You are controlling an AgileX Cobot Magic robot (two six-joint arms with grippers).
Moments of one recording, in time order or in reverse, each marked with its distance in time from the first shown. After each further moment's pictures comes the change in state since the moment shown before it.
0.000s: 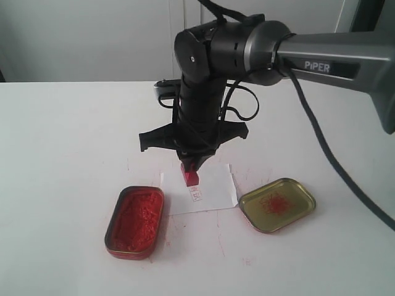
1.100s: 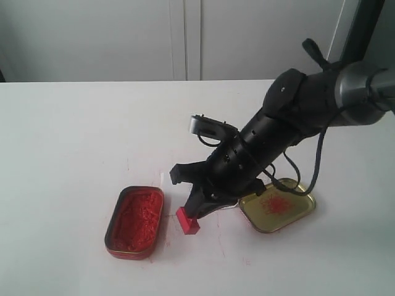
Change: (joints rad) left arm 0.000 0.000 0.000 0.000 0.000 0.000; right arm -0.190 -0.175 0.561 0.779 -0.240 -0.797
